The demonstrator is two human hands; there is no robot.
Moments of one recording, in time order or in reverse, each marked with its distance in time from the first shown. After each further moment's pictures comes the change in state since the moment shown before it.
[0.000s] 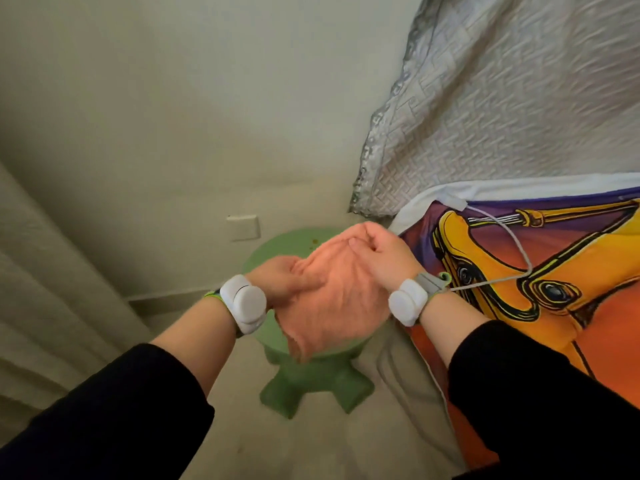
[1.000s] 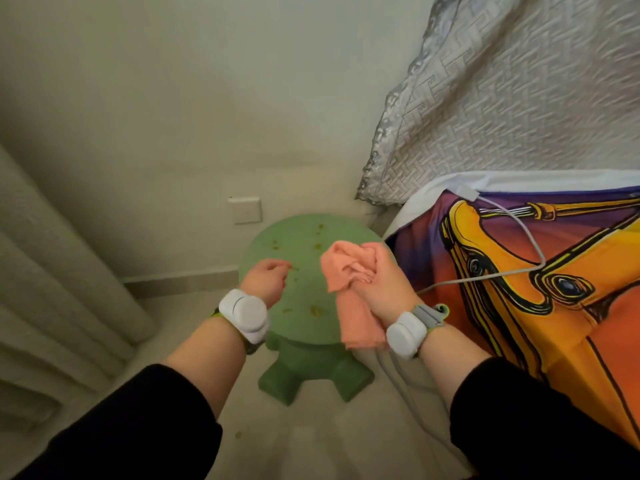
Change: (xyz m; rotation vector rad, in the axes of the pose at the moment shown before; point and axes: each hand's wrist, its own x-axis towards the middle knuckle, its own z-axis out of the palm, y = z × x) left_hand 0.028 -0.073 0.009 -0.329 0.451 -0.194; right_hand -0.032 0.032 0.058 0.096 -0.004 0.111
